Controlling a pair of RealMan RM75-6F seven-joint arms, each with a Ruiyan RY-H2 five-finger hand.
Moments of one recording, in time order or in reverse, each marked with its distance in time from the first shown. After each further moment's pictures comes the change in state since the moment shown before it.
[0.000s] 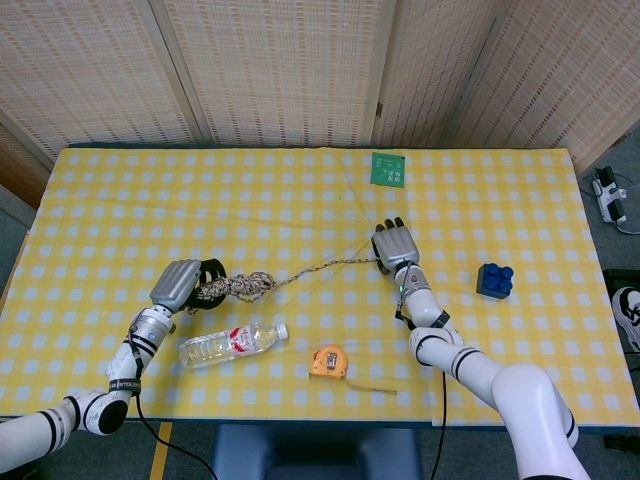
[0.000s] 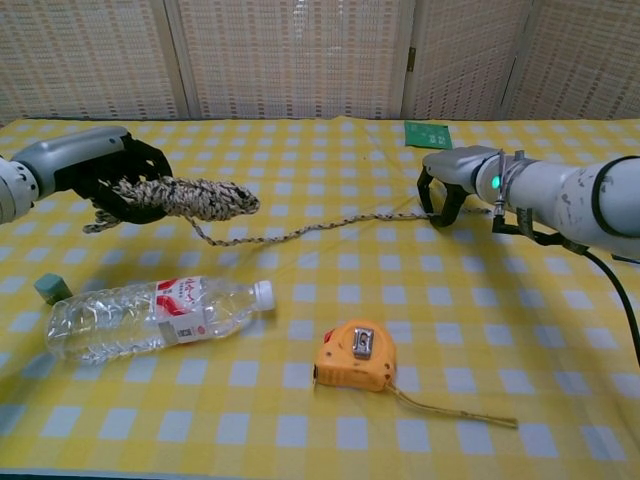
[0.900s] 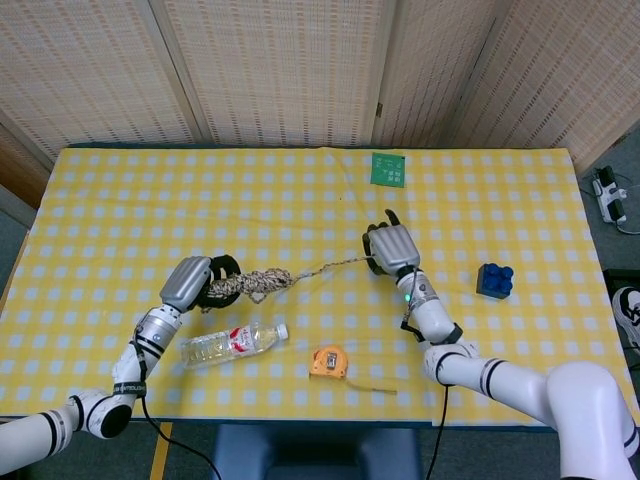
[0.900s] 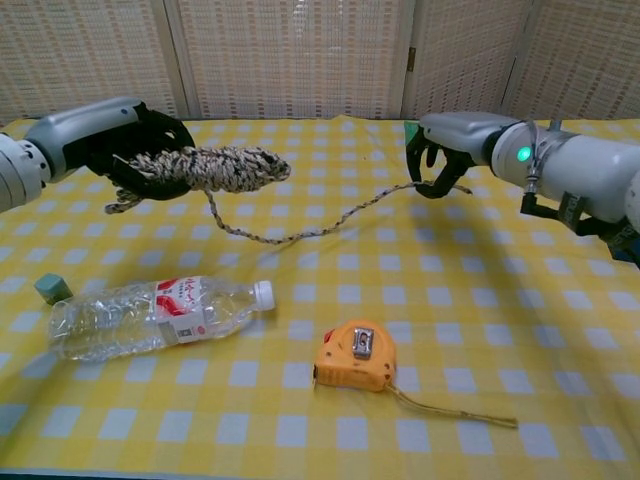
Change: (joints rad) left arm -0.002 0.009 -0.024 -0.074 0.099 0.056 -0.109; right arm -0.111 0.223 0.023 -0.490 -0.141 0.238 0.107
